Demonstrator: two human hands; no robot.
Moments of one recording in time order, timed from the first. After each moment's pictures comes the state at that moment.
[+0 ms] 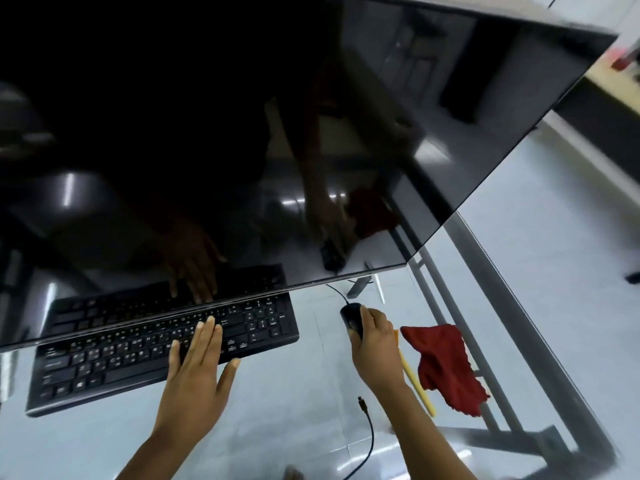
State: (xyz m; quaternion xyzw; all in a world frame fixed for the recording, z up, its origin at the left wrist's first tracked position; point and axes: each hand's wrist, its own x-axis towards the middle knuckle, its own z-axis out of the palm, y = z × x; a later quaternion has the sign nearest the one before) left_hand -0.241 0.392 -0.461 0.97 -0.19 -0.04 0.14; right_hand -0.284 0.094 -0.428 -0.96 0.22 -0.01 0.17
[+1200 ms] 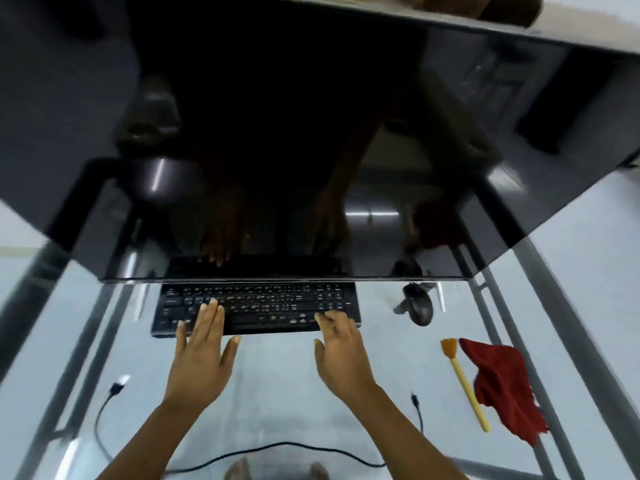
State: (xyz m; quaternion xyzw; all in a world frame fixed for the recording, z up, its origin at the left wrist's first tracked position) left_hand -0.267 0.488 -0.443 0.99 -0.06 -0.01 0.15; right_hand -0.282 0.239 -0.419 -0.98 -0.04 -0.03 0.19
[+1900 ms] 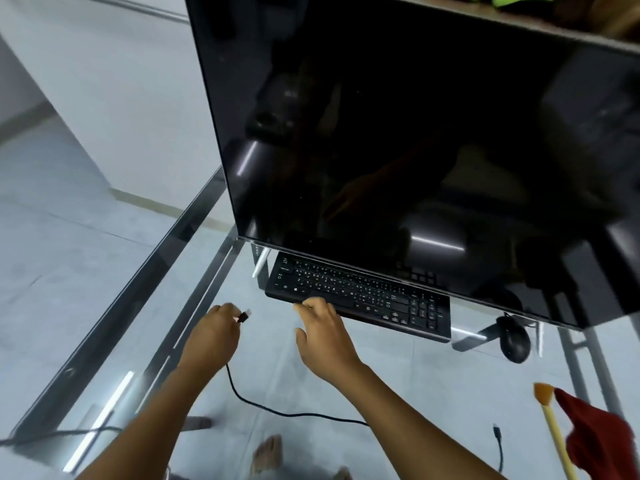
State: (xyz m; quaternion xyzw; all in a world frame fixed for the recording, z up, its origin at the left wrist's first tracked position) left_hand -0.315 0.620 -0.418 0.95 0.17 -0.06 0.25; right_hand -0.281 0.409 -0.397 -0.94 -0.26 0.08 0.23
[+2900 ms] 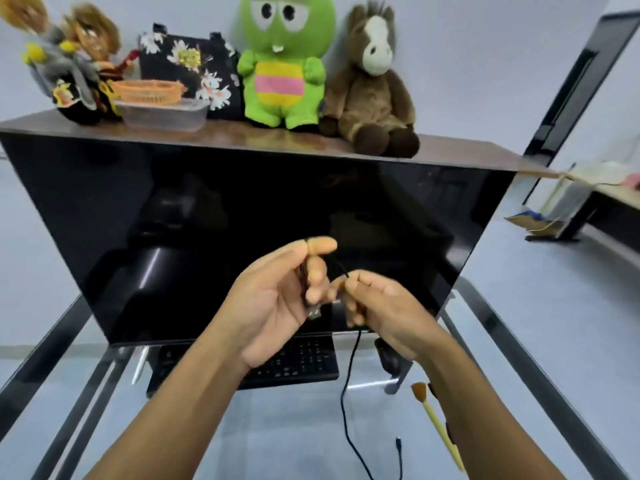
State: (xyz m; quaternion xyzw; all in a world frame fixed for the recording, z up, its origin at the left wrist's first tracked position) left_hand -0.307 0.374 -0.127 0.41 -0.19 -0.17 0.87; right_hand -0.303 0.188 -0.168 -0.72 -0.11 0.06 0.68
